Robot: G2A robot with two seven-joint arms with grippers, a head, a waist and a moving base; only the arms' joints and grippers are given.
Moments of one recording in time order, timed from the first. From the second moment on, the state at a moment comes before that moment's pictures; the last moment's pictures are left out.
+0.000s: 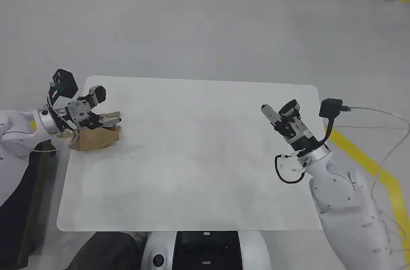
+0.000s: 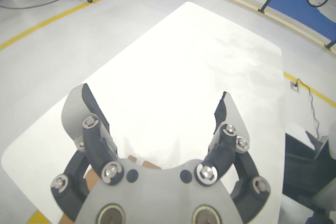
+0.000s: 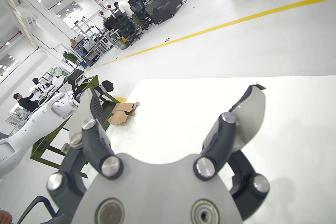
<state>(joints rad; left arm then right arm) 1.08 -0.52 -1.25 -1.29 0.49 -1.01 -0.20 -1.43 -1.19 1.38 -1.94 -0.48 -0.22 0.24</state>
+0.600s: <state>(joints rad) 0.97 -0.48 -1.19 -0.95 -0.44 -0.93 -0.89 -1.43 -1.19 1.38 -1.94 -0.48 -0.22 0.24</state>
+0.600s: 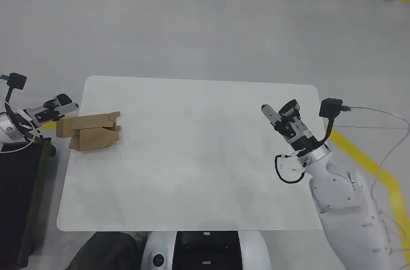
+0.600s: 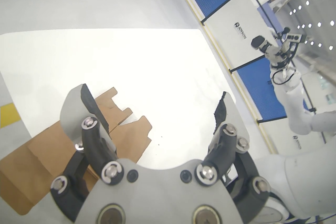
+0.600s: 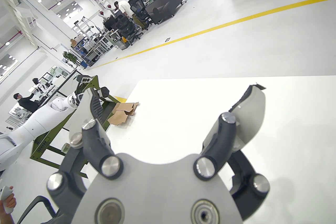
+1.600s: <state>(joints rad) 0.92 -0.49 -1.20 -0.71 -0.36 -0.70 -0.93 -1.43 -1.19 1.38 -1.94 -0.48 -0.22 0.24</state>
